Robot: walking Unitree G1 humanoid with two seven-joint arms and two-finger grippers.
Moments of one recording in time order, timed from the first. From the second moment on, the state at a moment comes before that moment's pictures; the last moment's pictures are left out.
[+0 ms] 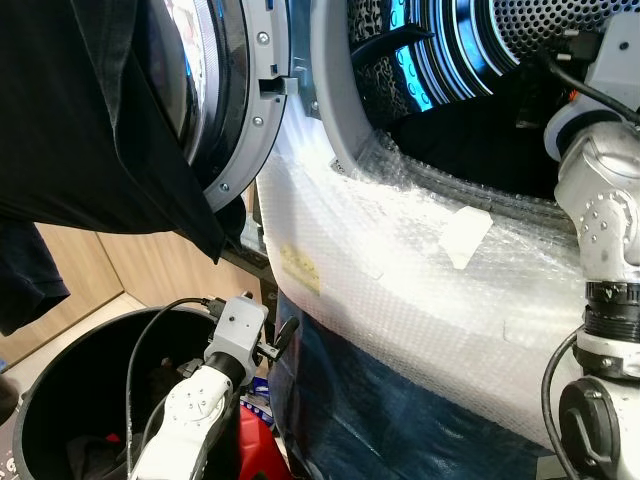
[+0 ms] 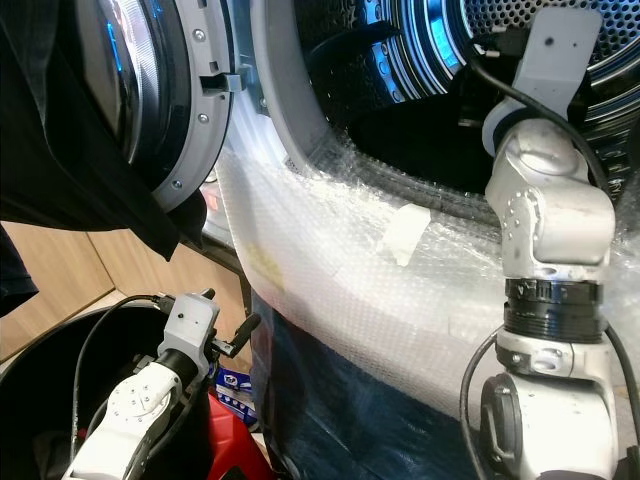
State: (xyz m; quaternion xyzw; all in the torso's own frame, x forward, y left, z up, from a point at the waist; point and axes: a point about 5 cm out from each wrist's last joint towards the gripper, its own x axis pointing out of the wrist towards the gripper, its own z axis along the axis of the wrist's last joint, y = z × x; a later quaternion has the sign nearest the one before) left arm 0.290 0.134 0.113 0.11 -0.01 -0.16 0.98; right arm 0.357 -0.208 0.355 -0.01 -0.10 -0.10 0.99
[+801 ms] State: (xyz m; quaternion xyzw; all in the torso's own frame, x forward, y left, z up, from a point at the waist) left arm 0.288 0.133 0.111 0.11 -0.01 -0.16 0.98; right arm 0.313 -0.197 0.368 -0.02 -0.15 0.08 0.99
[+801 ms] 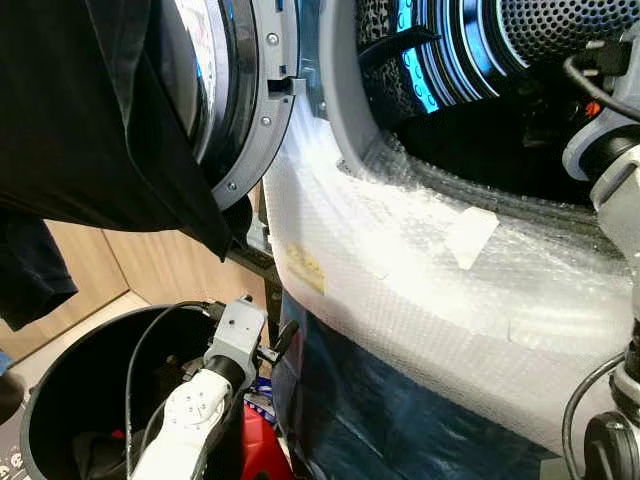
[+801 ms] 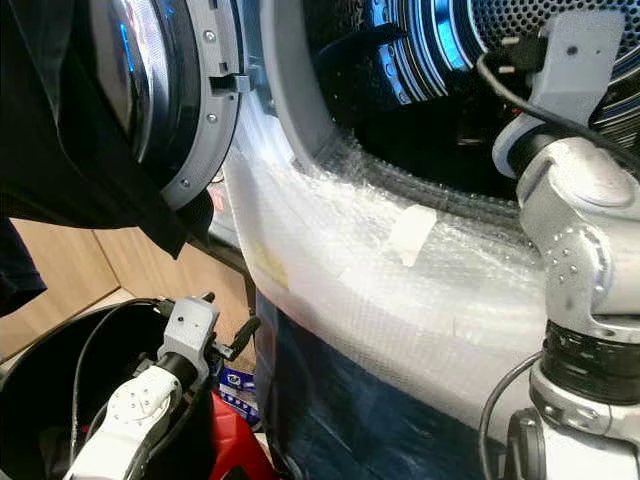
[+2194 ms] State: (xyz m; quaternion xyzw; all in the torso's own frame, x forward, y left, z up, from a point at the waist) left arm 0.291 0.131 0.114 0.10 -0.01 -0.17 0.98; right arm 0.332 -0.158 0.313 0.03 0.08 0.19 0.98
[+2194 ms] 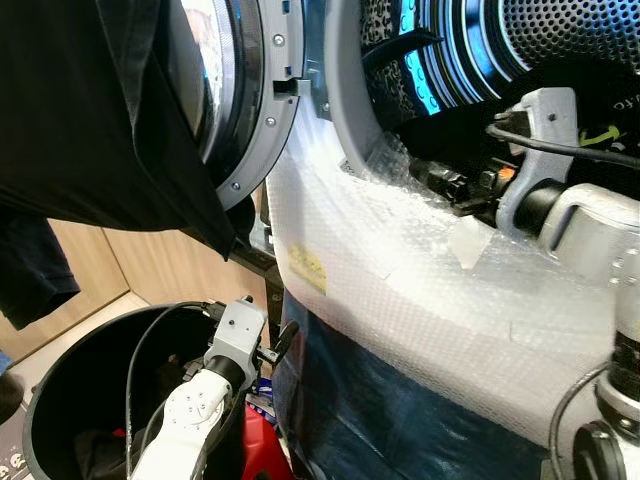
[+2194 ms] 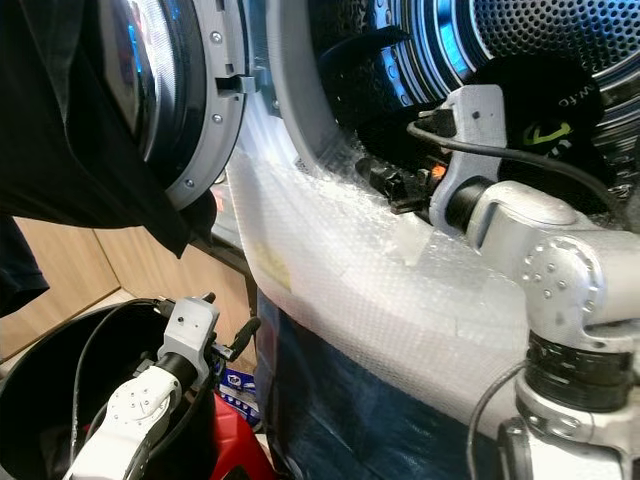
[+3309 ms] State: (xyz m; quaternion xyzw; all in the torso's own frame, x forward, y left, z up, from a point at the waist) left arm 0.294 0.127 0.112 0.10 -0.01 -0.17 0.98; right arm 0.379 -0.181 0.340 0.18 -0.04 -0.02 0.98
